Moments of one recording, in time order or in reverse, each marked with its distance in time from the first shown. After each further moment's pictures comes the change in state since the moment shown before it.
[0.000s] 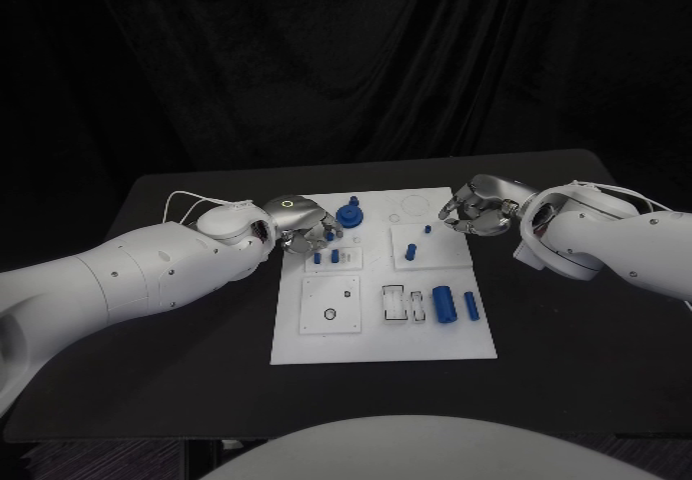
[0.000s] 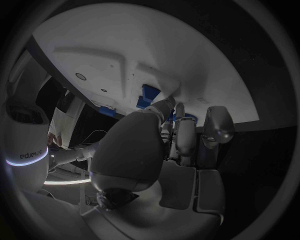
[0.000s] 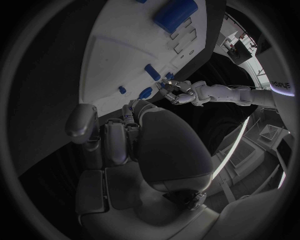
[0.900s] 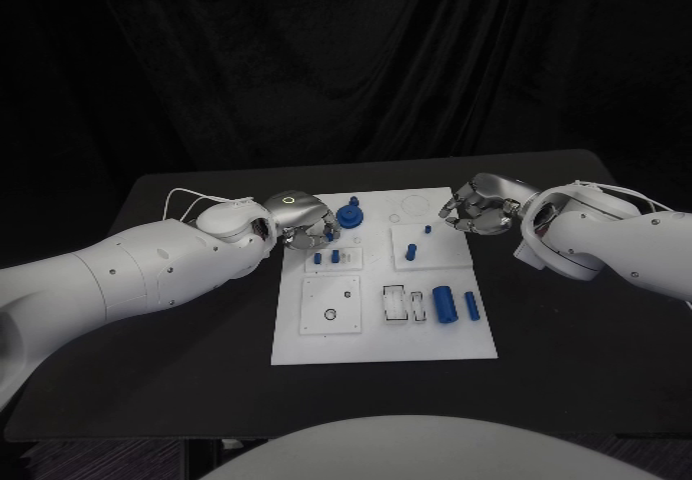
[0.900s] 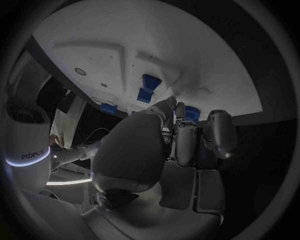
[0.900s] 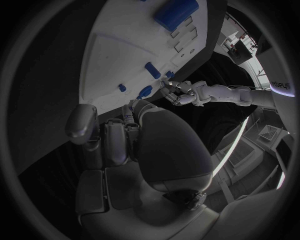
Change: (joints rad) left arm 0.011 -0.005 -0.001 0.018 0.000 -0.028 0.007; left_hand 0.043 0.043 -0.018 0.018 0.016 0.215 0.090 0.006 0.139 0.031 -0.030 0.115 0.084 0.077 -0.023 0.062 0.102 0.000 0.069 -0.009 0.110 0.000; right arm 0.000 -0.002 0.000 0.000 0.000 -0.013 0.008; right_hand -0.004 -0.004 -0.003 0.003 0.000 0.000 0.000 0.000 0.000 0.000 0.000 0.000 0.000 0.000 0.000 0.005 0.003 0.000 0.000 0.000 0.008 0.000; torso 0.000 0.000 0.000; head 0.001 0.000
